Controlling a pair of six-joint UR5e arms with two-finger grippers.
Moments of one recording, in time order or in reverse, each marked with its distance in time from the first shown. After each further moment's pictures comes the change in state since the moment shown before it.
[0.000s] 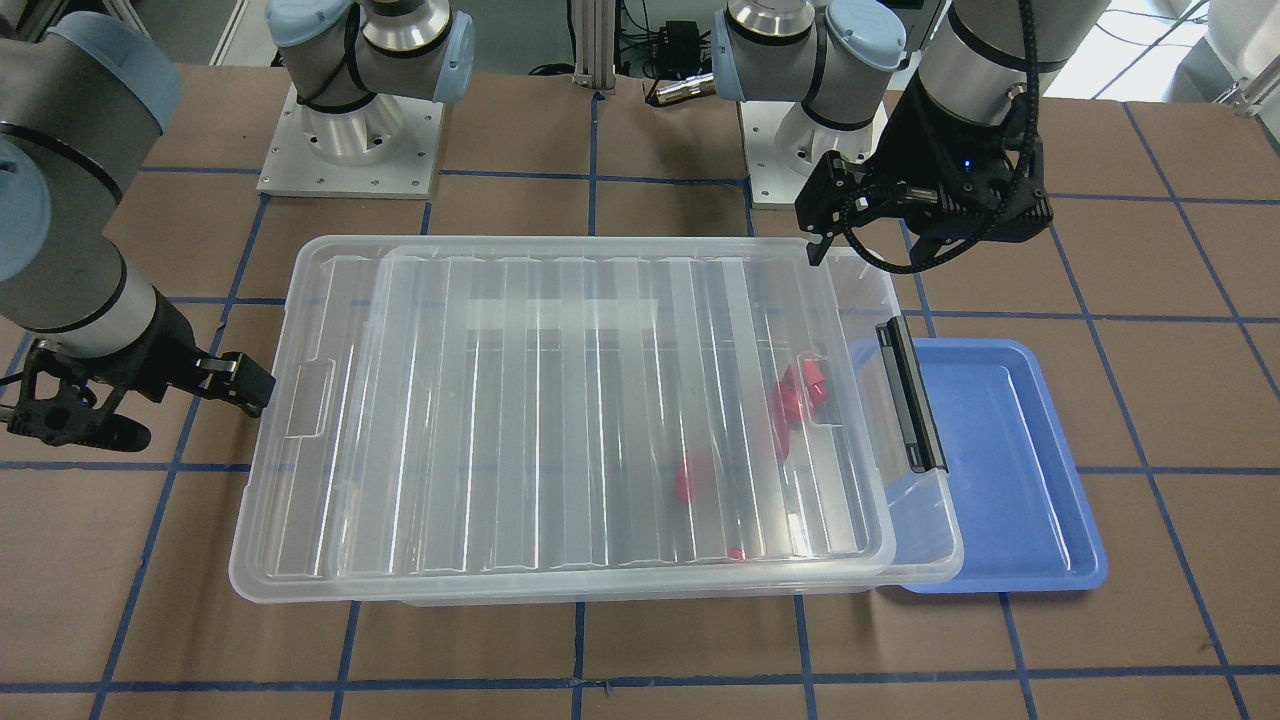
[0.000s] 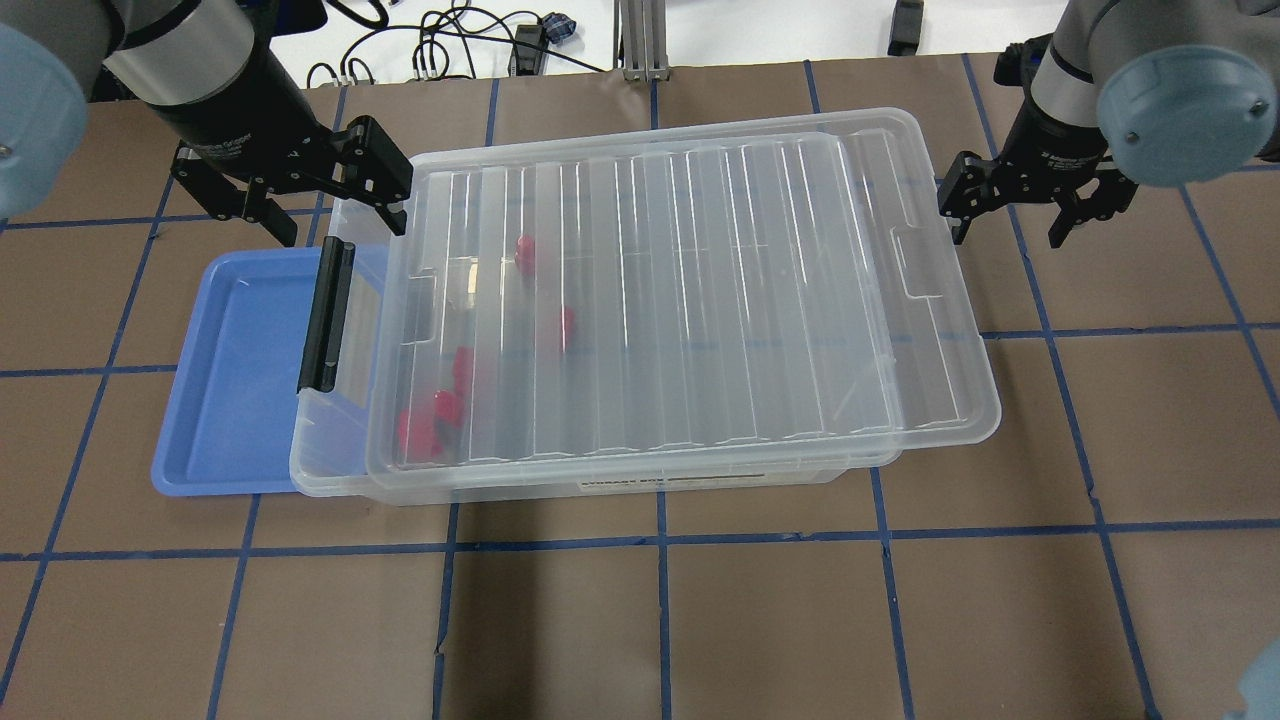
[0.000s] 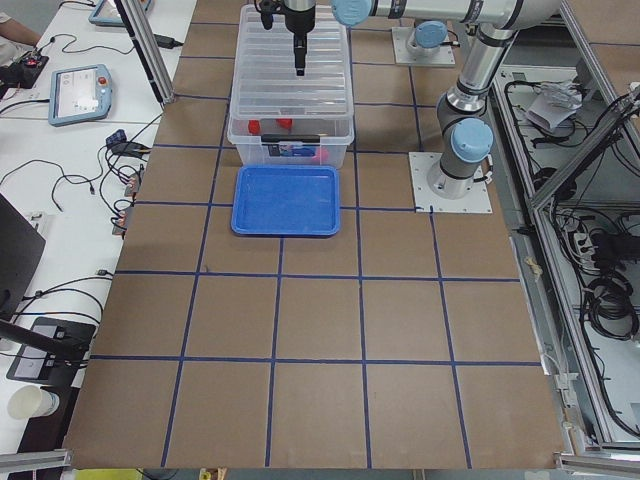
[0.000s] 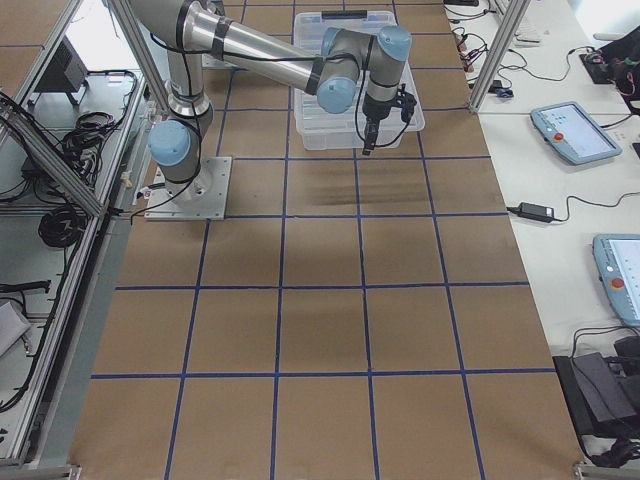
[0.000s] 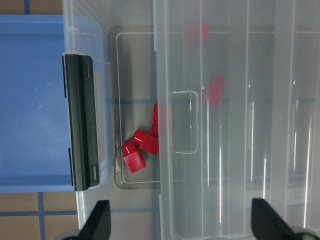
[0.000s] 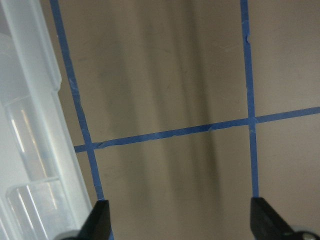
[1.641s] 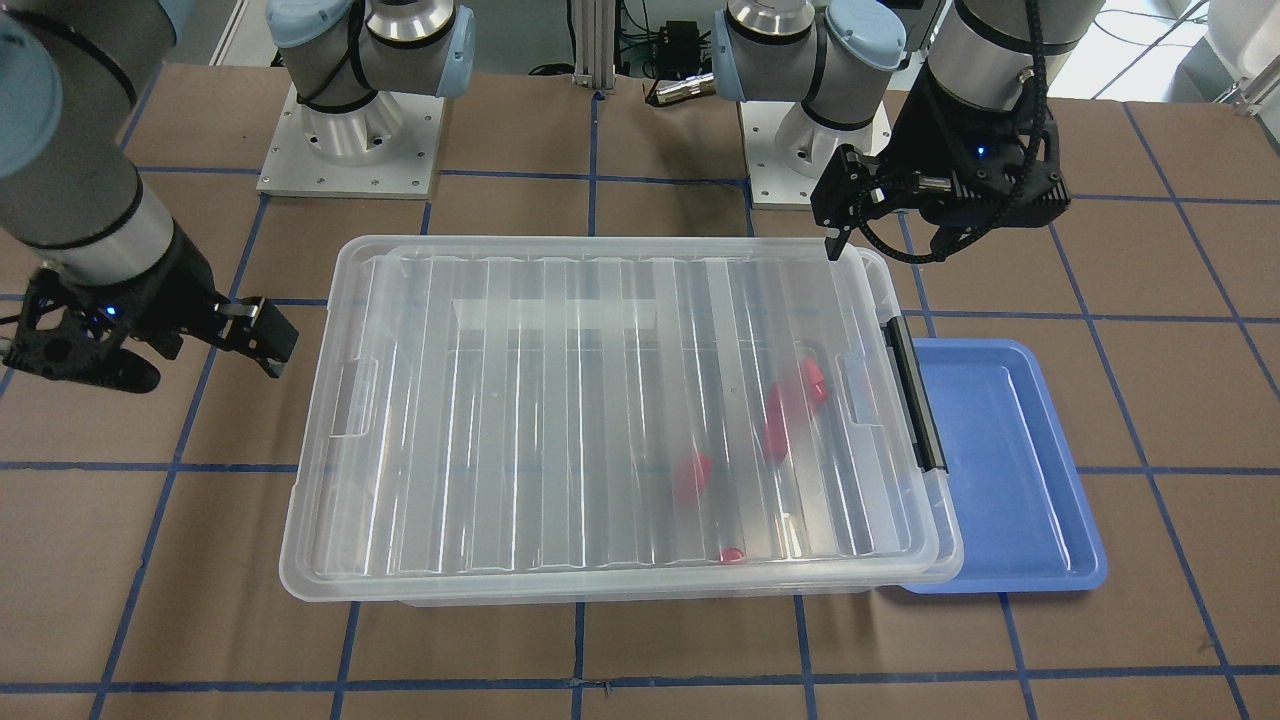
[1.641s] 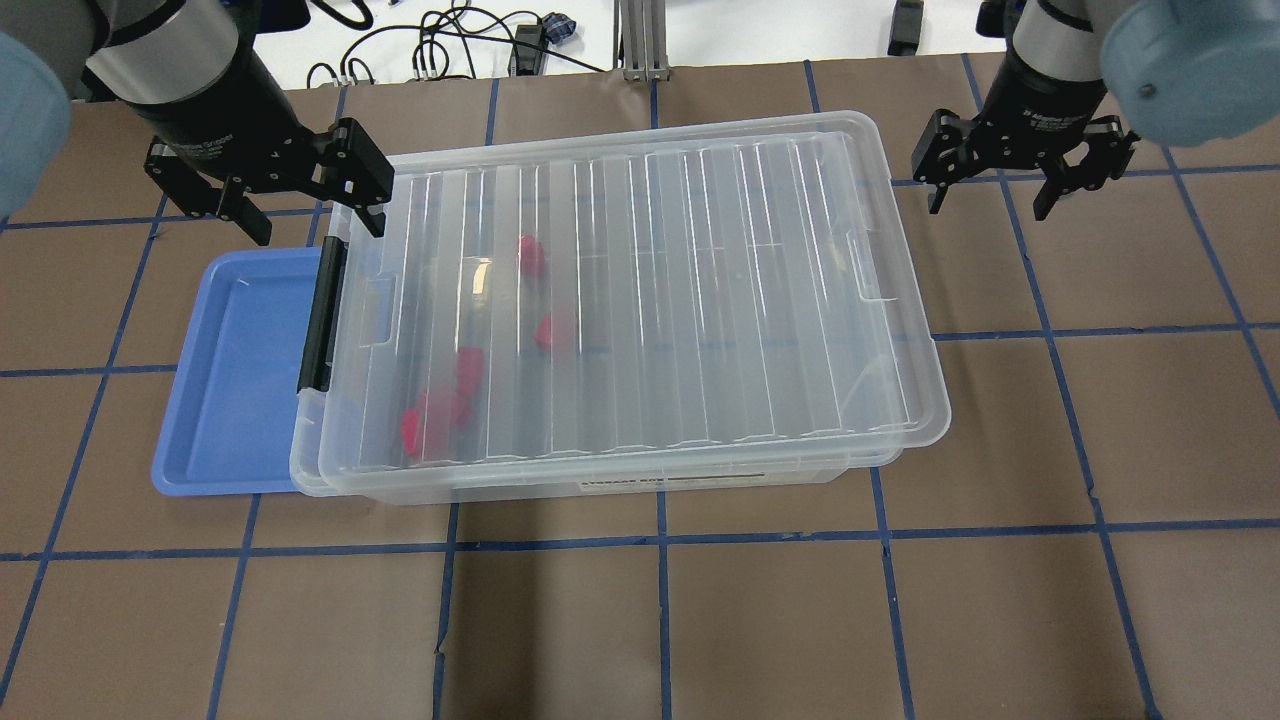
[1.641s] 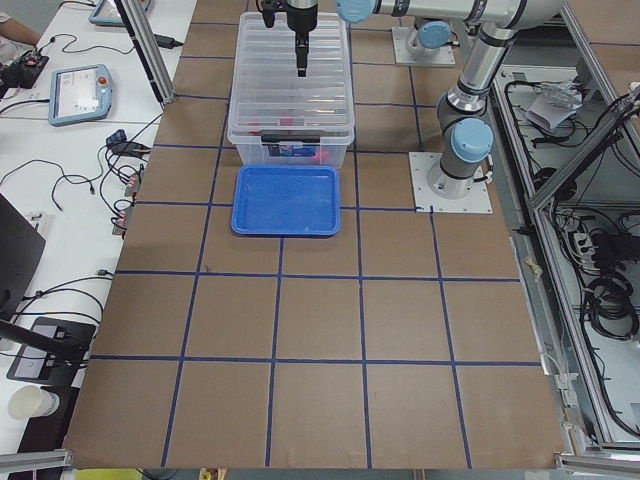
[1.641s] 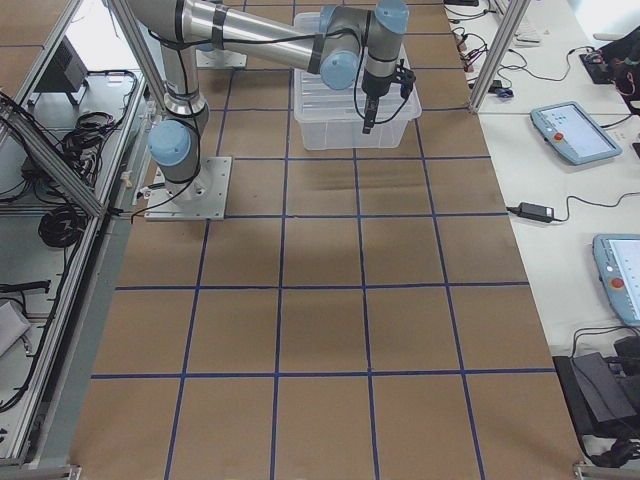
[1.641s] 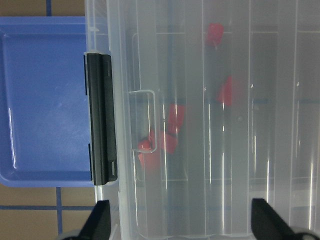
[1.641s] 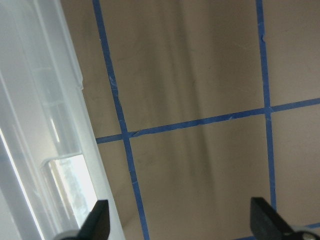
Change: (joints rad) left arm 0.001 0.014 0.001 -0.004 0.057 -0.006; right arm 0.052 -0.107 -0.082 0.139 0.027 0.072
